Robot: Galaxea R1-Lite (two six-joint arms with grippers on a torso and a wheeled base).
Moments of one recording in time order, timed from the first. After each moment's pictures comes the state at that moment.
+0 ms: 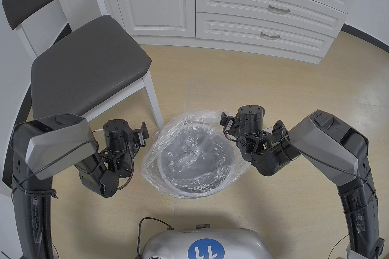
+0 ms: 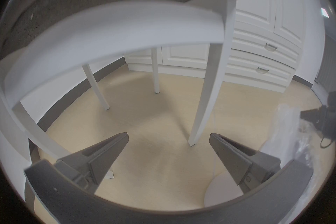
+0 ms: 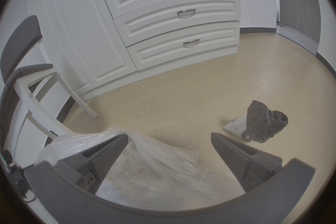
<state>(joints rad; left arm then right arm) -0.35 2.37 -0.90 -1.30 0.49 -0.14 0.51 2.51 -1.45 -0.87 -0.52 0.45</state>
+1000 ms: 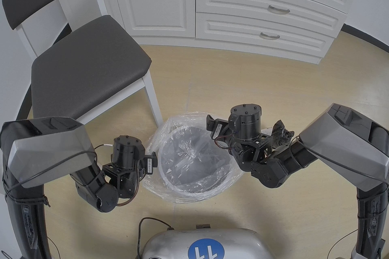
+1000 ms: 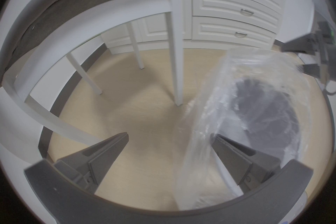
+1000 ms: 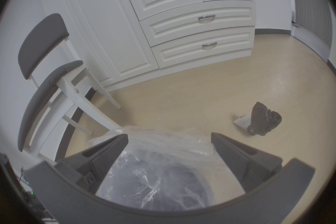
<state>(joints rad) -0.46 2.25 -0.72 -1.08 0.48 -0.13 0.65 2.31 -1.24 -0.87 -0.52 0.44</state>
